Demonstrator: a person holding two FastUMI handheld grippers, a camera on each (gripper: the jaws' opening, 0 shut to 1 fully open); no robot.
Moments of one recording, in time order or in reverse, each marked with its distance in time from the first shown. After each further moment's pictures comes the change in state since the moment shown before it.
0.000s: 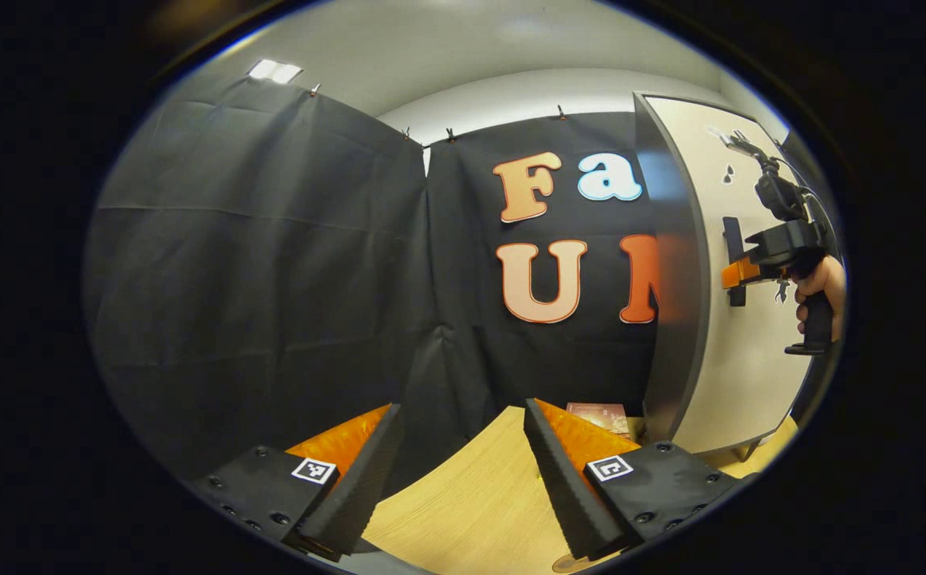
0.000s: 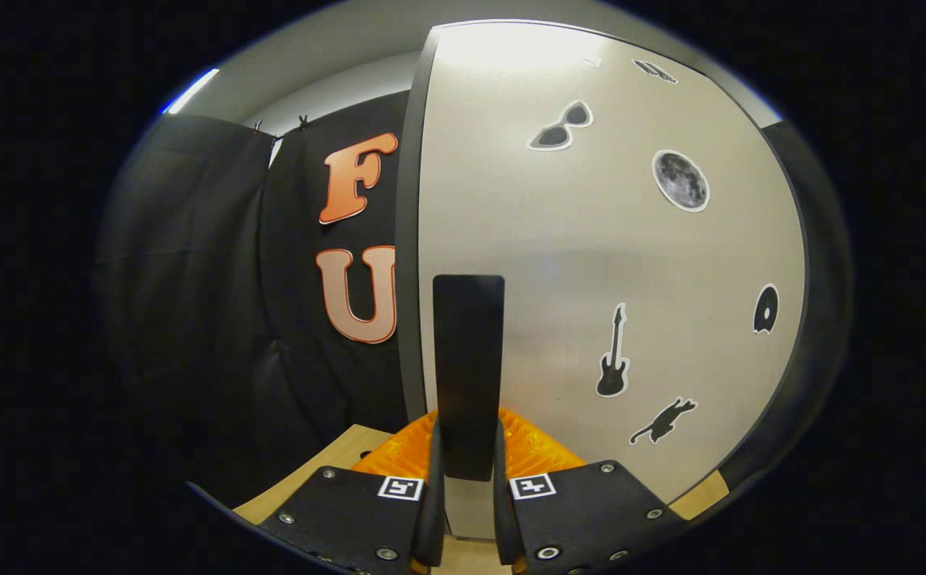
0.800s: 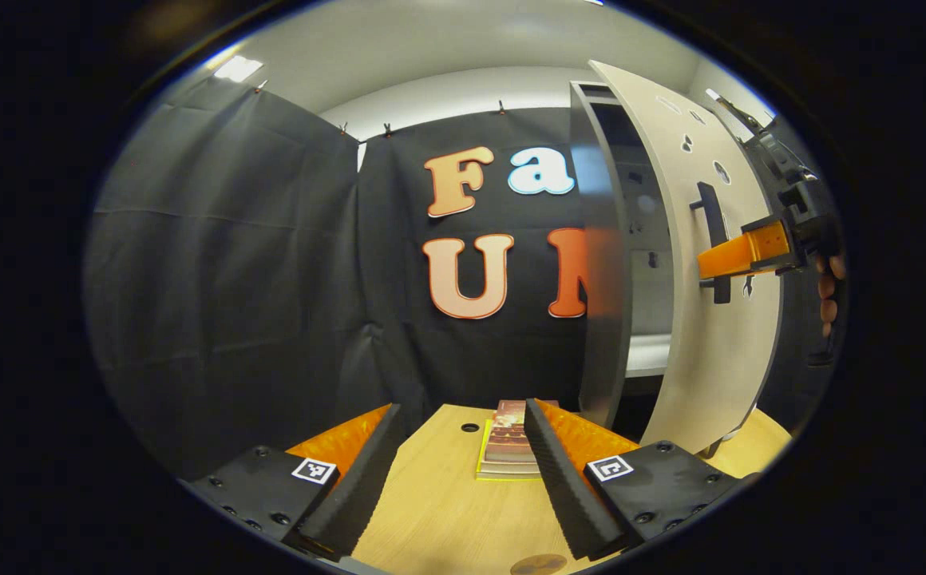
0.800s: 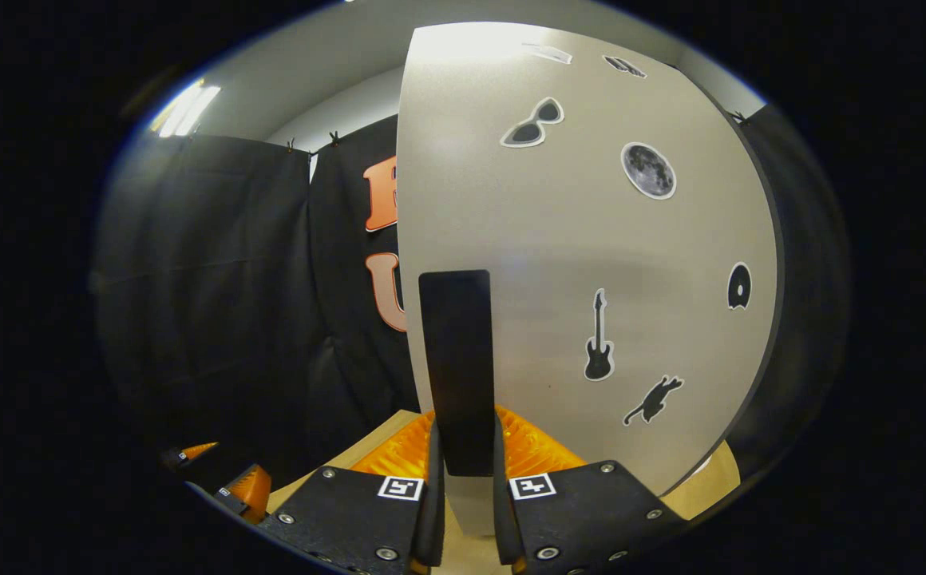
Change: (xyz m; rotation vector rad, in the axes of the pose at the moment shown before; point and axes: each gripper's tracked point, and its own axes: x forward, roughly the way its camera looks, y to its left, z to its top) left arm 0.008 -0.100 -0.003 0.019 0.010 -0.242; right arm -0.064 0.011 0.006 0.042 0.014 0.175
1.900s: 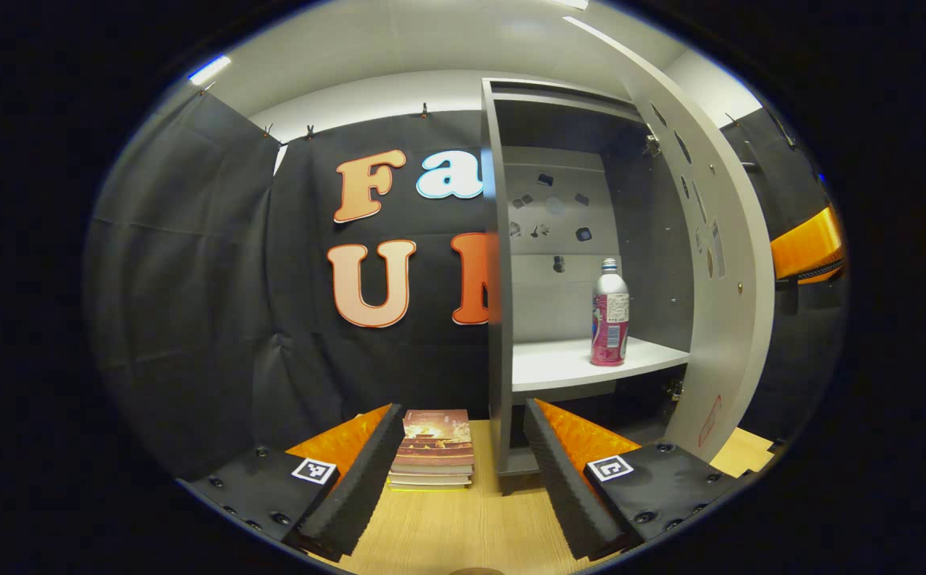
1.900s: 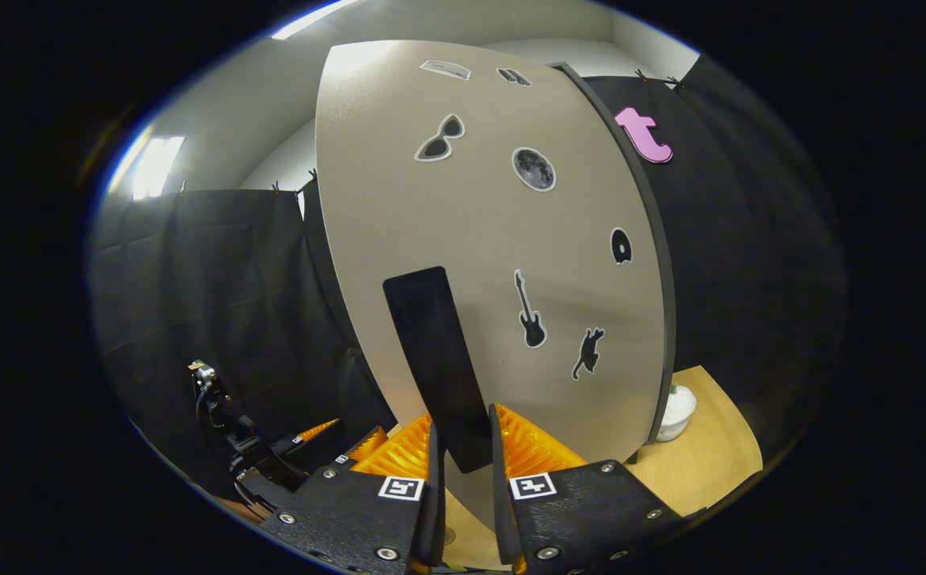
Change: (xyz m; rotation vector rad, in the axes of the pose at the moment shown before) left arm 0.005 -0.128 0.008 0.003 -0.024 -0.281; right arm -0.048 -0.025 -0.006 0.182 -0.013 0.012
